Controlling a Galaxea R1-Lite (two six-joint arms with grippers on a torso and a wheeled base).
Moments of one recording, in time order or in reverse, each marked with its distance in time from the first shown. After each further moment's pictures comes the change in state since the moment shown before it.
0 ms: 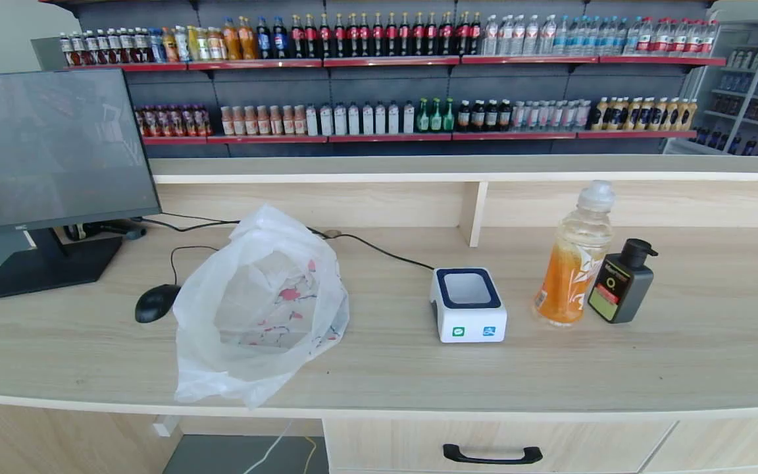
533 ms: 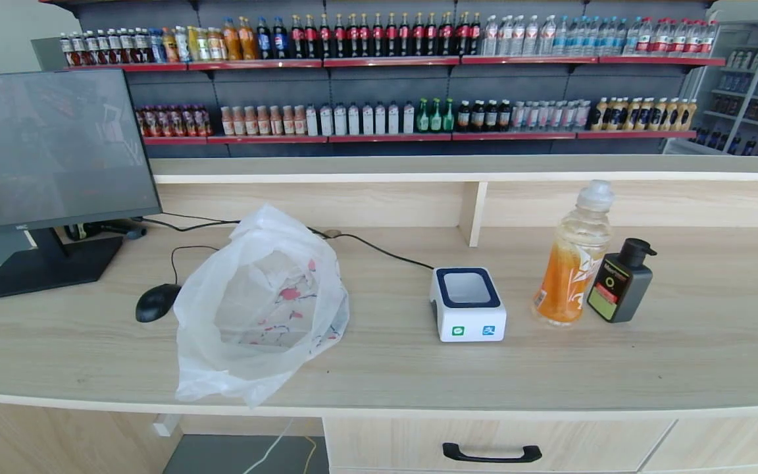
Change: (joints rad) left arm 0.000 0.000 0.000 0.000 0.000 0.000; right arm 0.014 0.245 -0.246 -0.045 0.127 0.004
